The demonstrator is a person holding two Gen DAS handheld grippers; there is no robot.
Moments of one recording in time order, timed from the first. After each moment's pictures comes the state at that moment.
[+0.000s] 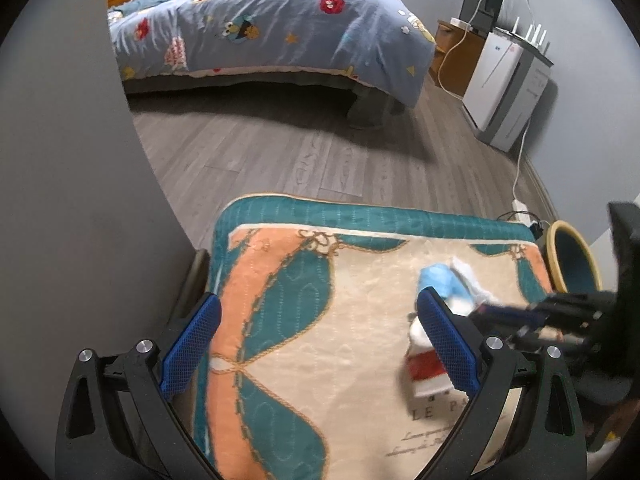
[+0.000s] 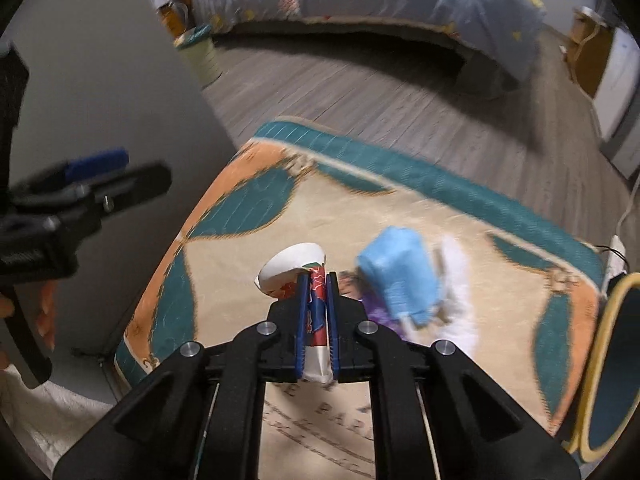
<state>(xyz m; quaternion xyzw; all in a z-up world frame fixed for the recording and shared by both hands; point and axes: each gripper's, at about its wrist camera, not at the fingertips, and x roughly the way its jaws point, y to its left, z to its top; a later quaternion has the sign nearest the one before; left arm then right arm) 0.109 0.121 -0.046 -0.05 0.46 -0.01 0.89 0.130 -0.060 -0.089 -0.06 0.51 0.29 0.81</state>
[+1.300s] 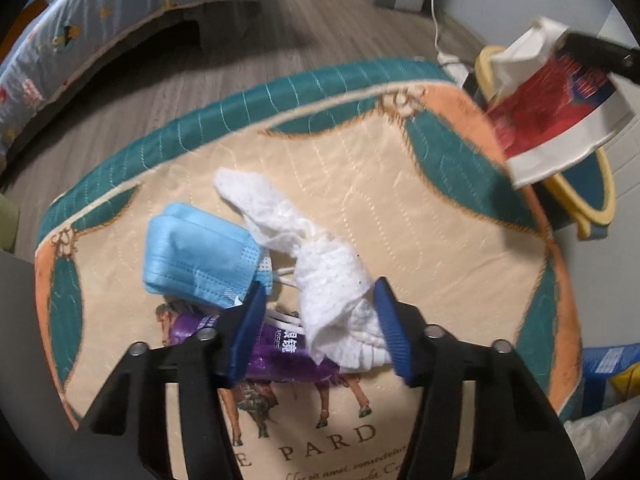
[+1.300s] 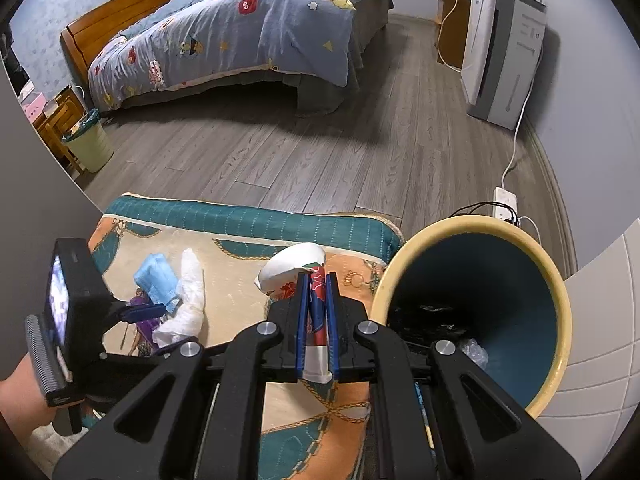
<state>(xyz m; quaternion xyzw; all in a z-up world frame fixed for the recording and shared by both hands) 0.156 -0.115 -0.163 0.10 0.58 -0.14 0.80 0.158 -0.293 -0.064 0.00 0.47 0.12 0.87</state>
